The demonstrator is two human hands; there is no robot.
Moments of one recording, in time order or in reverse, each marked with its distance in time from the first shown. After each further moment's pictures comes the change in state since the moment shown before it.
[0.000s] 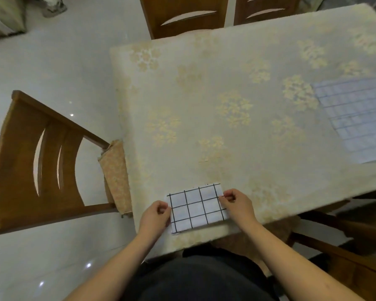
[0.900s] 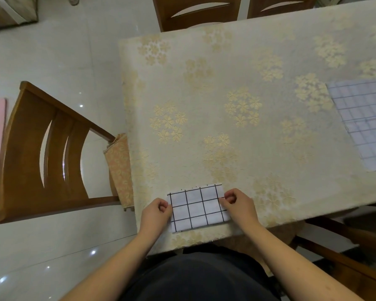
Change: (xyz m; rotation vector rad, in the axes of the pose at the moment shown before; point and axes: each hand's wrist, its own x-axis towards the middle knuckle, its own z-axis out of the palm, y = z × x) left_hand 0.004 -0.006 0.009 0.052 0.098 0.012; right_hand 0.011 0.012 0.002 -0.080 -0.044 -0.045
